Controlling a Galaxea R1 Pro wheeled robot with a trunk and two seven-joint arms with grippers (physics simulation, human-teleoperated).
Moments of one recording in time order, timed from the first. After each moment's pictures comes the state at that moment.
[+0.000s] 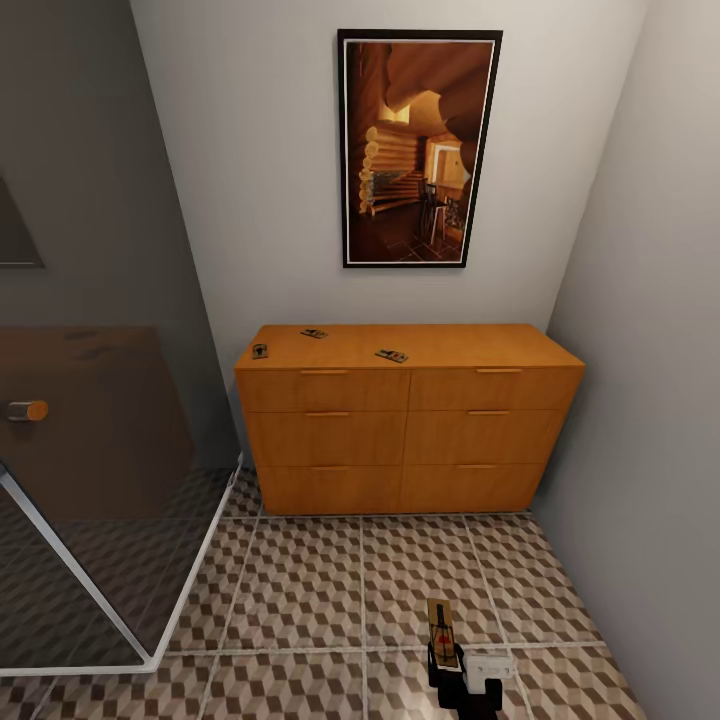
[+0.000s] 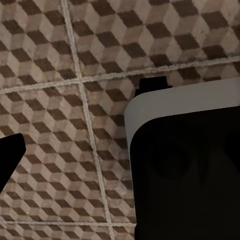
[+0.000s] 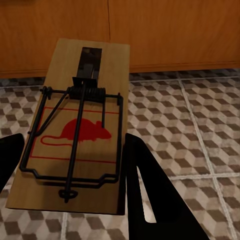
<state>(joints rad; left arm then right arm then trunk) -0.21 -0.01 -0.15 0.07 0.00 -0.12 0.17 -0.43 0.11 -0.02 -0.02 0.09 -0.78 -0.14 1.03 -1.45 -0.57</state>
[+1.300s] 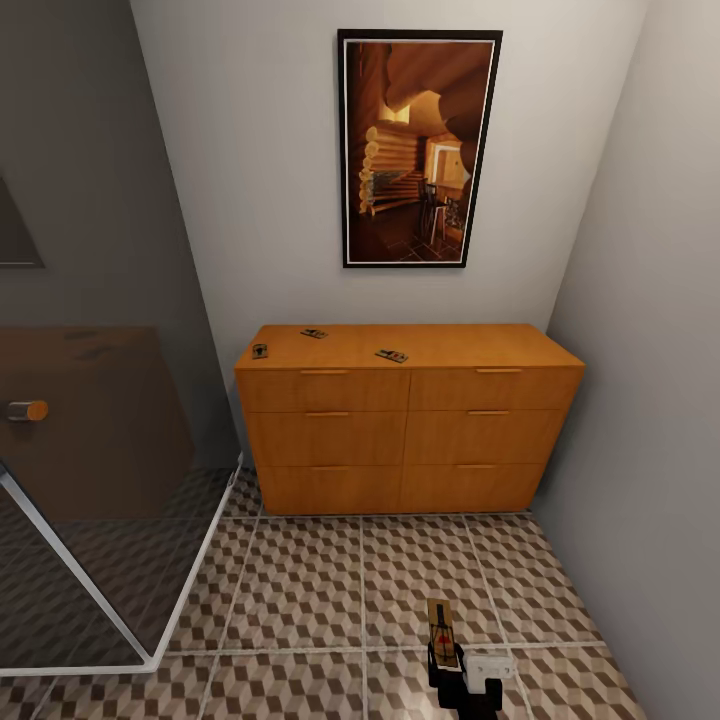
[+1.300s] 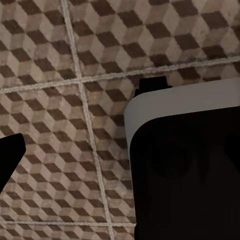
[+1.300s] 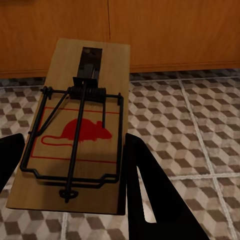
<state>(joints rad) -0.21 -0.01 -0.15 0.07 0.00 -0.12 0.17 -0.43 0.11 -0.02 -0.02 0.09 -0.78 -0.14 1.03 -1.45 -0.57</state>
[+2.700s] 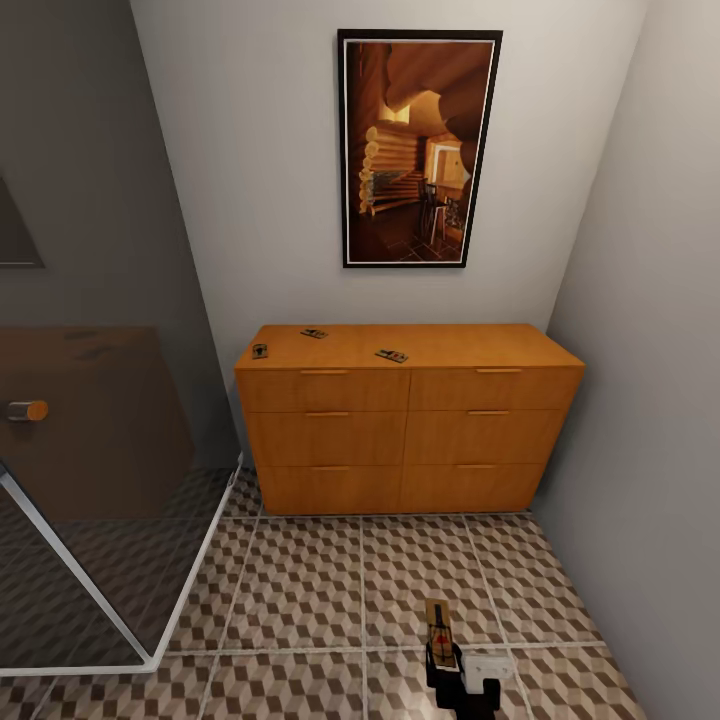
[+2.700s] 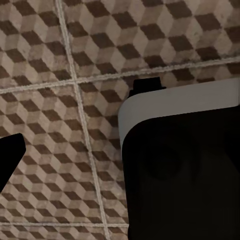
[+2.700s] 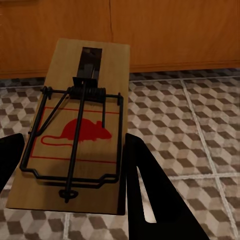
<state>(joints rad) -0.21 -0.02 -0.15 0.07 0.00 -0.12 0.17 -0.43 0.11 -0.02 -0.02 0.09 -0.78 -0.14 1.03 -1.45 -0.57</state>
